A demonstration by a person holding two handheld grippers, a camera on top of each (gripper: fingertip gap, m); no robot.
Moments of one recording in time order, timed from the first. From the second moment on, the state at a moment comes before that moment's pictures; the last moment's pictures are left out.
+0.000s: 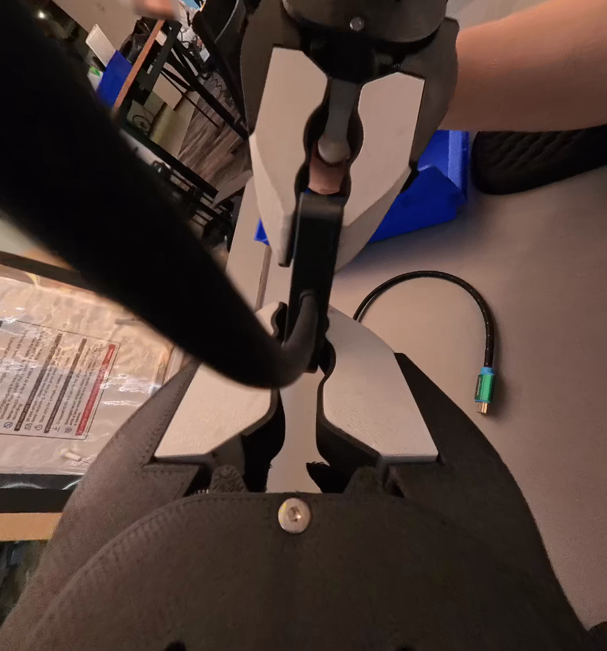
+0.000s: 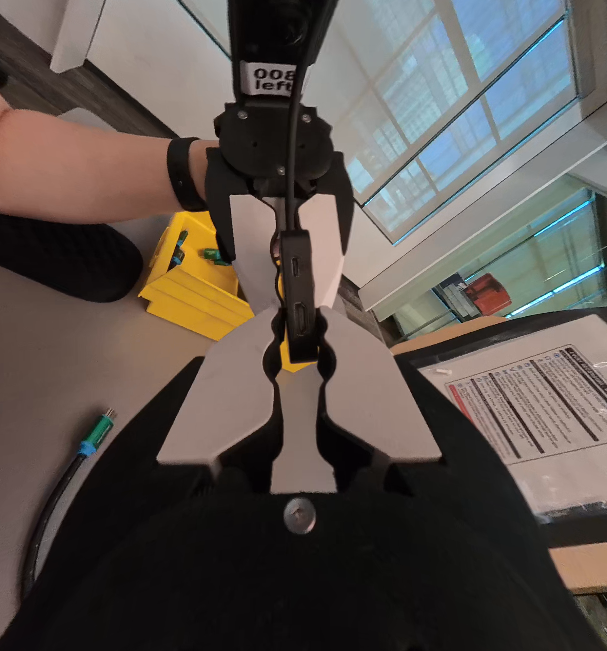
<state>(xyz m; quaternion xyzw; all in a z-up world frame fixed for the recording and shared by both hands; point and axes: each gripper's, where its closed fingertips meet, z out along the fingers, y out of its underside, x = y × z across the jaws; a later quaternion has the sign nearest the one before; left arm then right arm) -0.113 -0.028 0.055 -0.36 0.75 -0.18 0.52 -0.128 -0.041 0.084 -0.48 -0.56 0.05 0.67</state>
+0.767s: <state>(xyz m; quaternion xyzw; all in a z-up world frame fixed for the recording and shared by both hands) -0.118 -0.041 0.030 -0.39 0.79 -0.15 0.45 -0.107 -0.032 0.032 -0.50 -0.68 -0.19 0.50</state>
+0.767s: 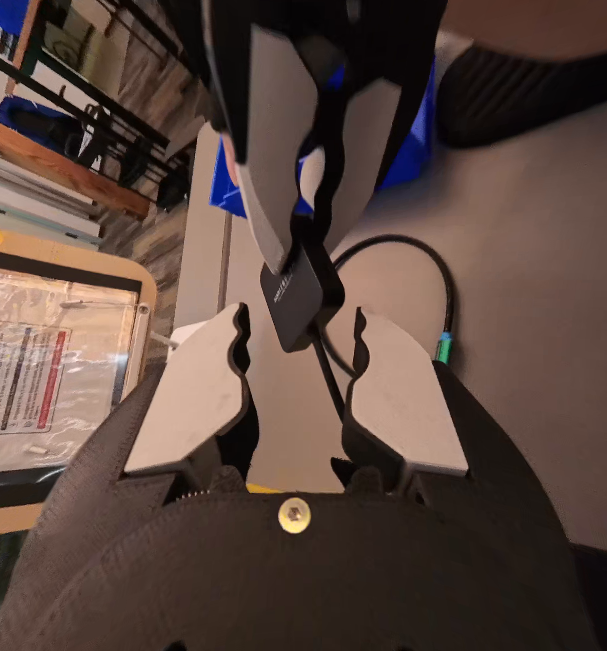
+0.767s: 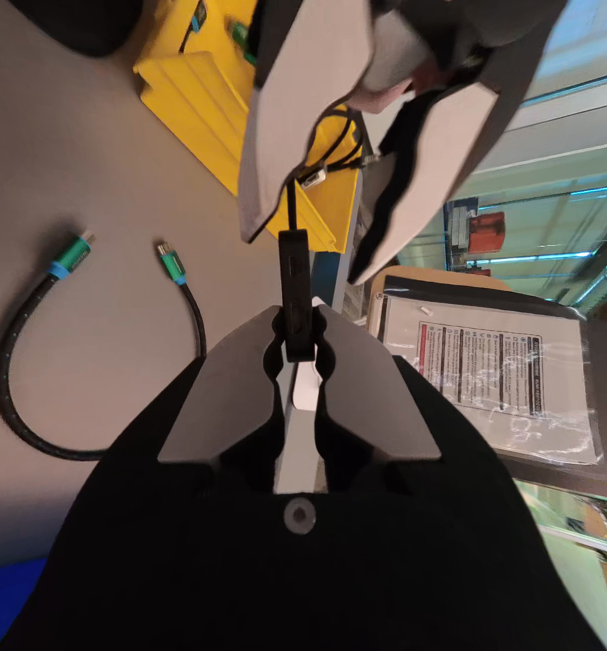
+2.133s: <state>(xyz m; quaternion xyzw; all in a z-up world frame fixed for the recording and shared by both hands) -0.132 0.029 0.037 -0.38 0.74 -0.02 0.55 -0.109 -0.008 0.060 -0.49 -0.56 -0.08 0.67</state>
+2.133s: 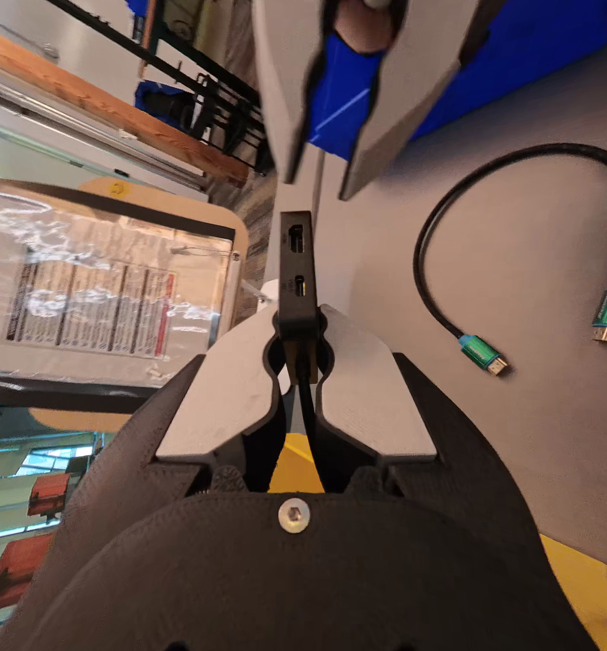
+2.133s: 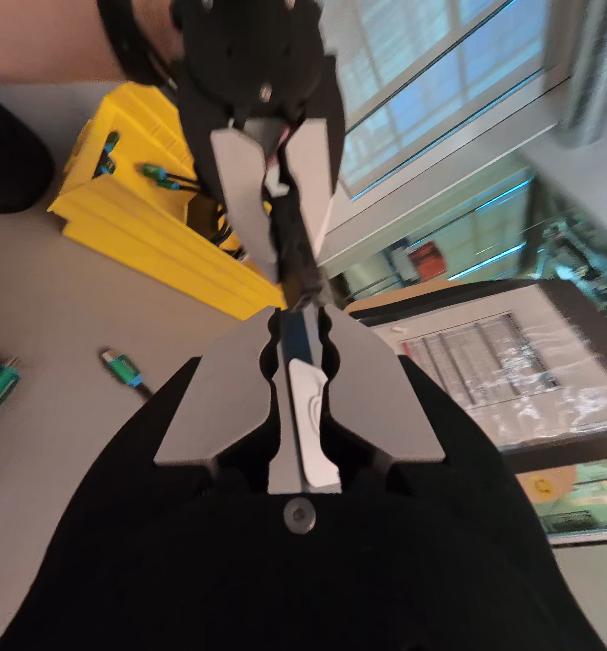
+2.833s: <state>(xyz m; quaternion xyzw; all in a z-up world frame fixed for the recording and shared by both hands) -0.176 0.062 0.061 -0.43 0.69 0.01 0.58 -0.128 0.028 -0.151 -0.76 -0.60 0.00 0.27</state>
